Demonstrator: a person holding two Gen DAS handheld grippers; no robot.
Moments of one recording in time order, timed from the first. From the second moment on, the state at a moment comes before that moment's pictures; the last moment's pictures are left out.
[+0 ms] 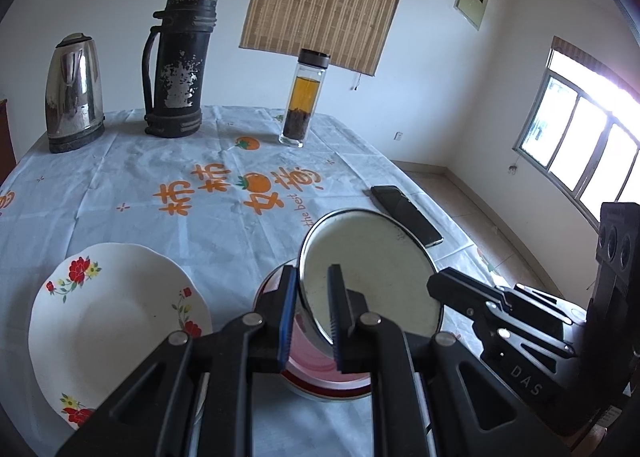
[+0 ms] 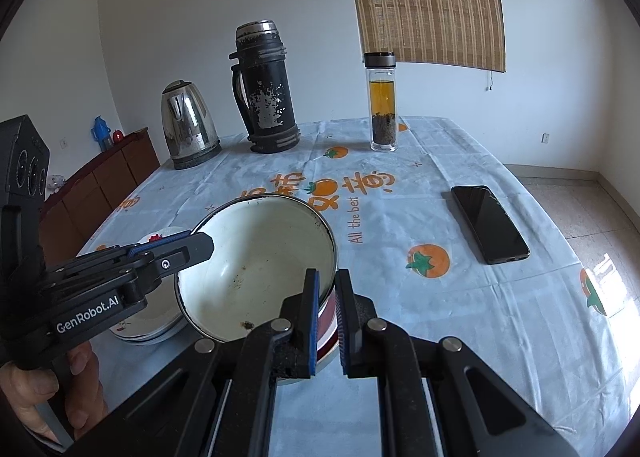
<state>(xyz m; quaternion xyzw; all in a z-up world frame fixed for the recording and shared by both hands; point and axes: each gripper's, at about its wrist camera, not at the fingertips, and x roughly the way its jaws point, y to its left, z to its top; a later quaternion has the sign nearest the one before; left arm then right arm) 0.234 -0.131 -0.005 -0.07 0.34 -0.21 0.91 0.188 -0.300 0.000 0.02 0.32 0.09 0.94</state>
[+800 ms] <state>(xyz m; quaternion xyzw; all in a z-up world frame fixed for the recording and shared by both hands) 0.245 -0.134 -0.023 -0.07 0.37 -0.20 0.90 0.196 -0.296 -0.017 0.02 0.35 0.09 0.93</state>
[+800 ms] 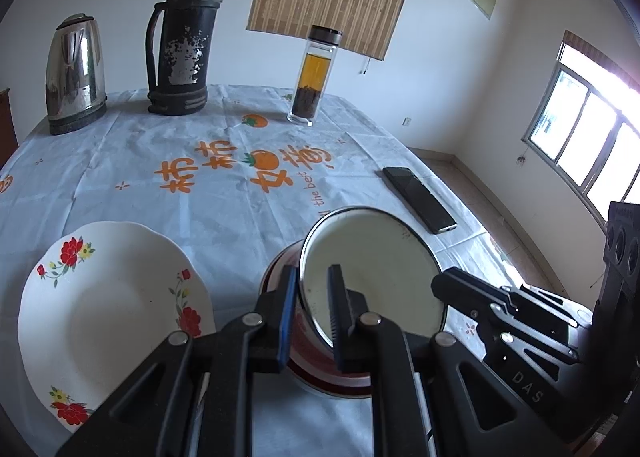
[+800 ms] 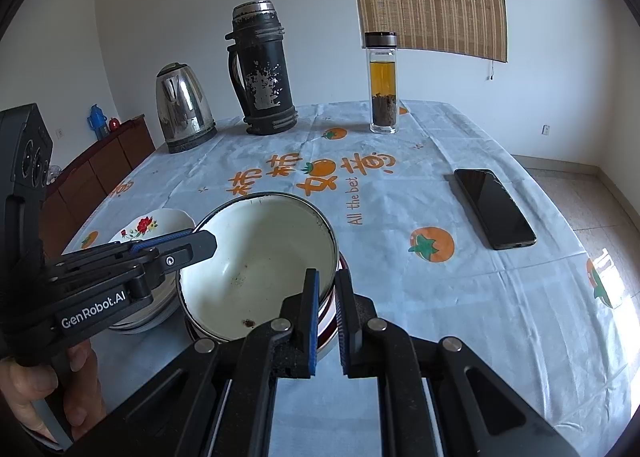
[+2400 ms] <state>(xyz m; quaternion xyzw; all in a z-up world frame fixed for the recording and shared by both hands) 0.255 -0.132 -0.039 -0.08 0.41 -0.20 0.89 0.206 -0.297 -0.026 0.02 0.38 0.10 0.92</state>
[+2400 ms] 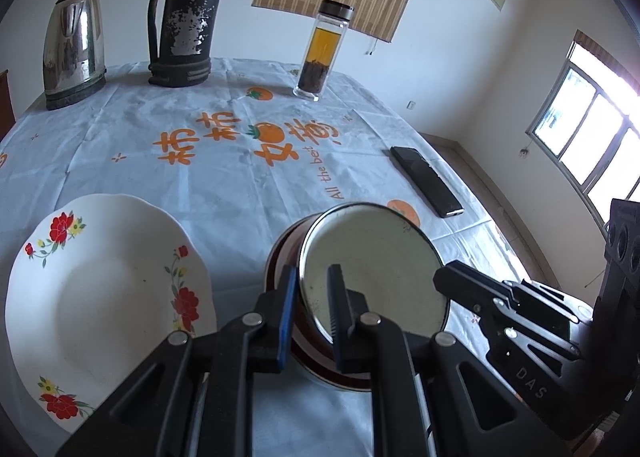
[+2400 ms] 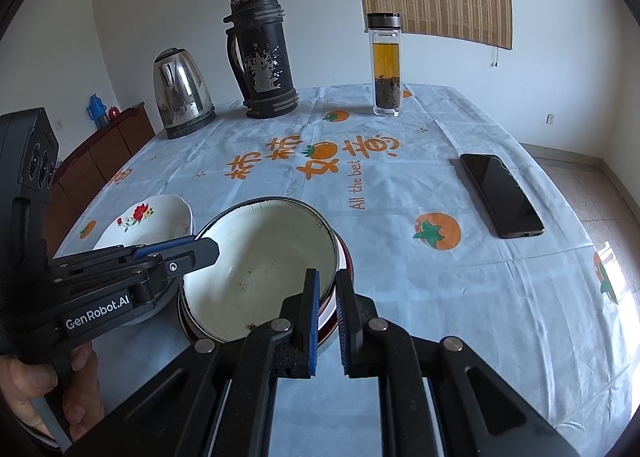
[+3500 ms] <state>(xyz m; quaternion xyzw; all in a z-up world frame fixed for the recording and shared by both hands) 0.254 -0.136 -0.041 -0.07 0.41 -0.20 0.89 0.204 -0.296 -0.032 0.01 0.37 0.09 0.92</state>
